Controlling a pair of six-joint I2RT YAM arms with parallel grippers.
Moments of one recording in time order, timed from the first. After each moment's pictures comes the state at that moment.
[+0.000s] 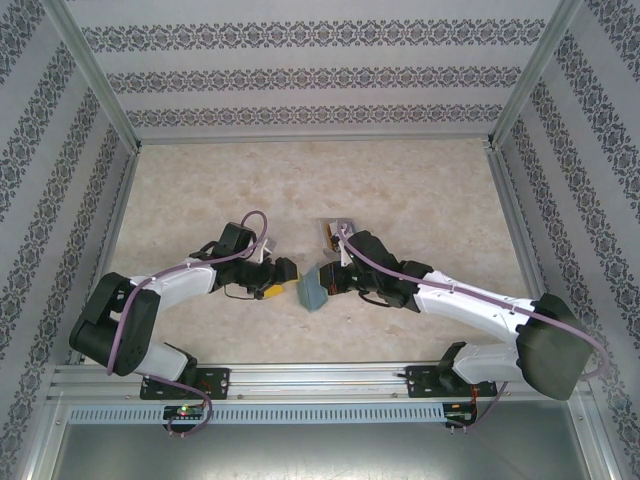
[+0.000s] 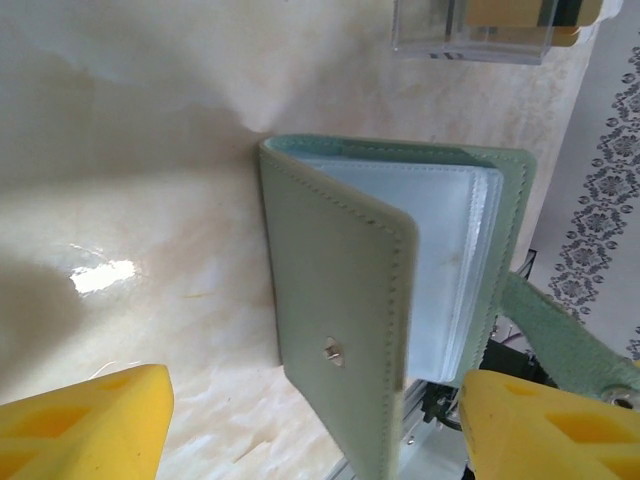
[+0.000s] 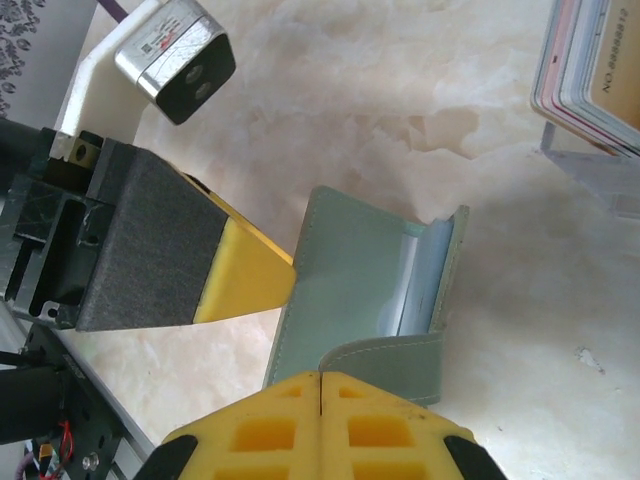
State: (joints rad) left arm -0.39 1.45 0.63 -0.16 0.73 -0.79; right arm 0.84 1.26 0.73 -0.18 -0.19 0.68
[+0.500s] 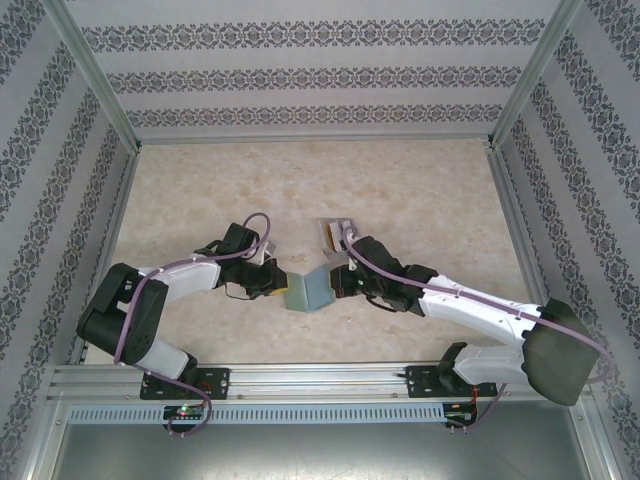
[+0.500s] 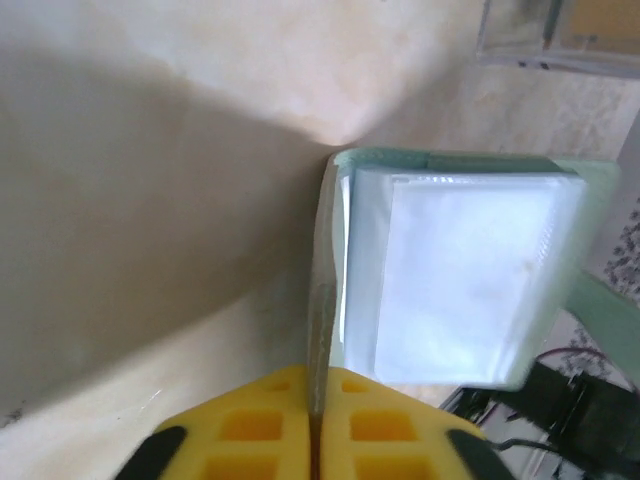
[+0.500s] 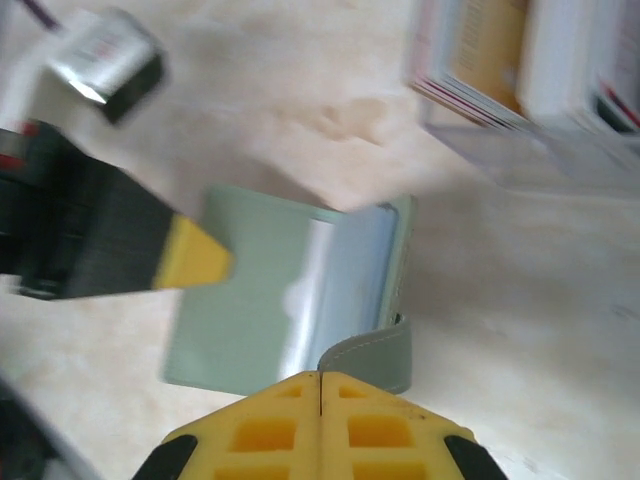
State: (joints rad) left arm -0.39 1.51 0.67 -0.23 0.68 -0.74; right arm 0.84 1.23 0.68 -0.27 -0.06 0.67
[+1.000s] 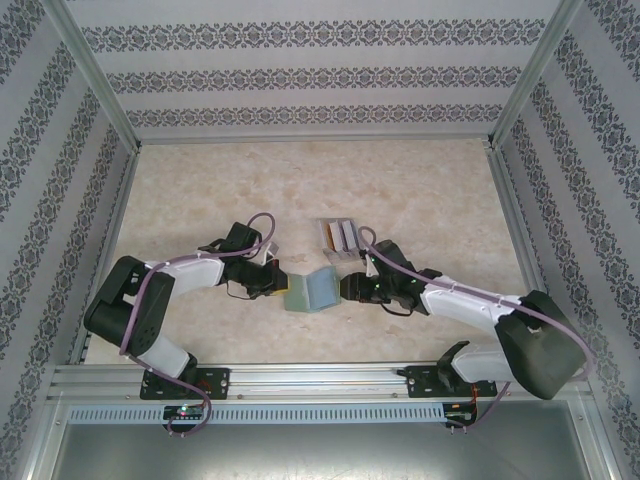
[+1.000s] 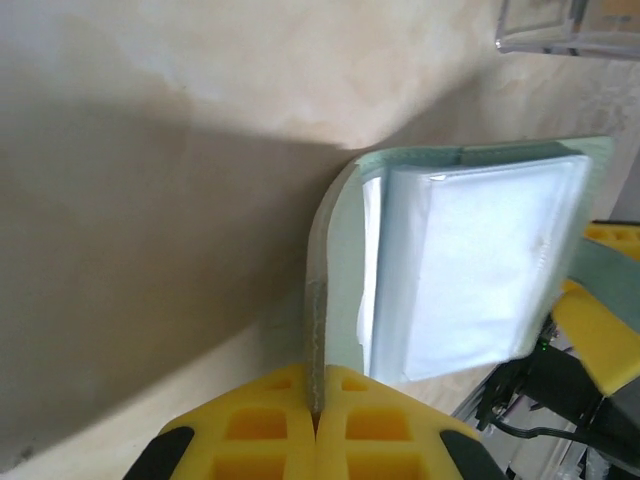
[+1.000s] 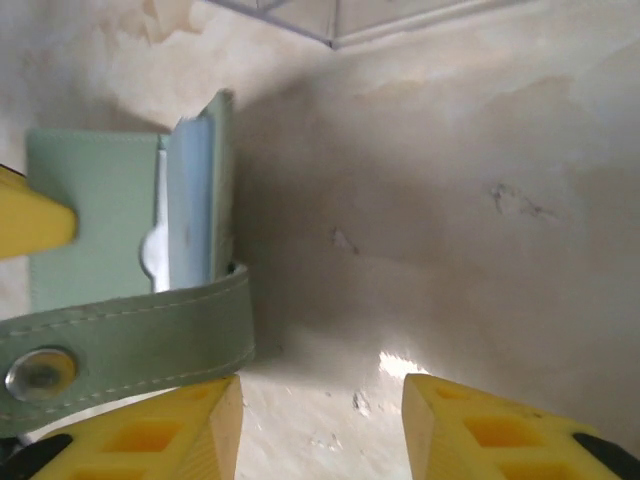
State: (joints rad) left arm -0.39 1.57 0.68 -0.25 0.69 -0.67; right arm 0.62 1.31 0.51 -0.12 -0.35 0.71
